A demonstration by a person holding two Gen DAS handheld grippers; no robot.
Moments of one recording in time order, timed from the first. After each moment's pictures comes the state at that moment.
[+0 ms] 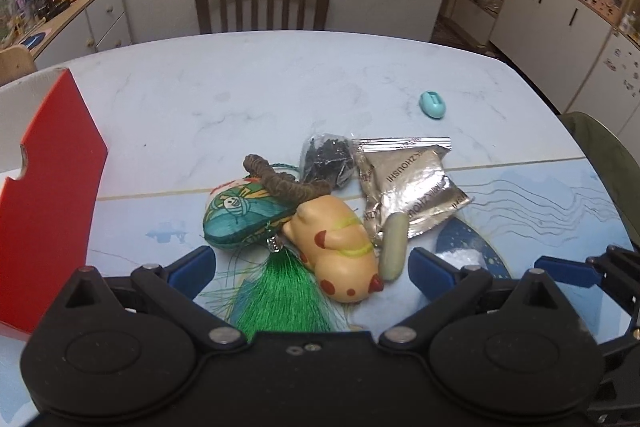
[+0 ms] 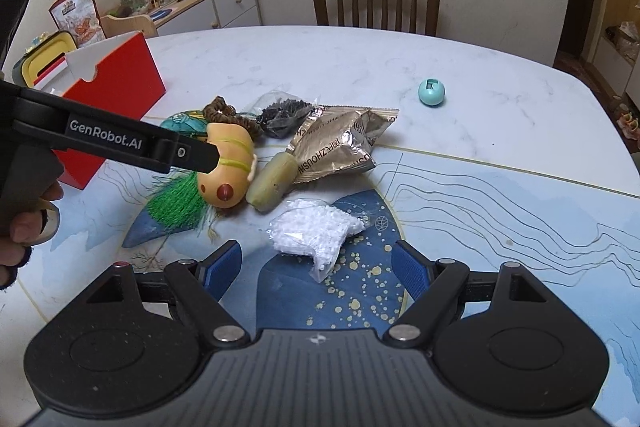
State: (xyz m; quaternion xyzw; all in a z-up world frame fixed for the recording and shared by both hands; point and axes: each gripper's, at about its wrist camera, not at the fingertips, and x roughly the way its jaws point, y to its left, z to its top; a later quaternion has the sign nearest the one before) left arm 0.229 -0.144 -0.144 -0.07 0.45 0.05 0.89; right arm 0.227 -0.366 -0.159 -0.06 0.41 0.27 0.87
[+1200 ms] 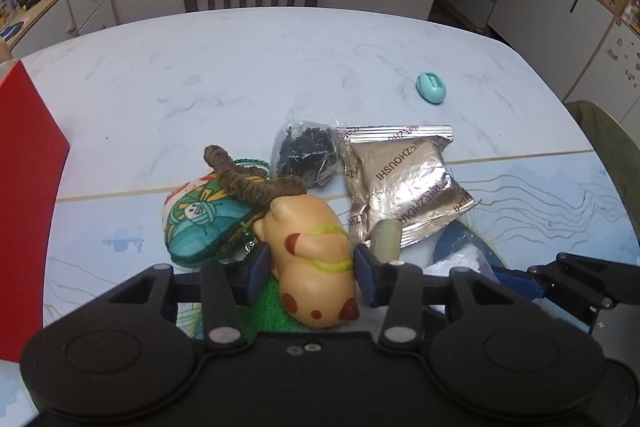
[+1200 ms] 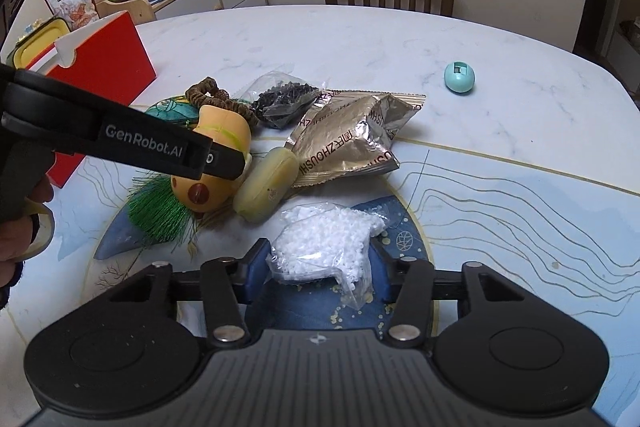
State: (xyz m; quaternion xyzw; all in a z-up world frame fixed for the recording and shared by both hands) left arm 0.260 -0.155 -0.166 -0.07 0.47 0.04 0.88; right arm 0.259 -0.345 -0.191 -0.06 0.43 0.28 0.86
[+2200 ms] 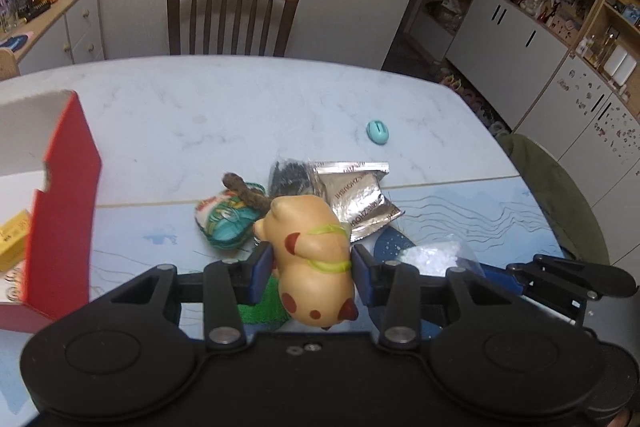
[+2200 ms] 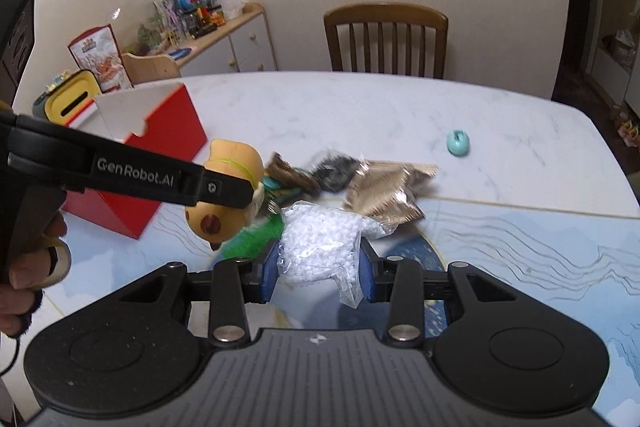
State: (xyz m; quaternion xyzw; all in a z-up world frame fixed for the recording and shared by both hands) left arm 0.192 -0.129 -0.082 -0.11 0.42 -0.02 0.90; right arm 0.191 -0.330 -0.092 -0.03 0.38 0.27 0.89
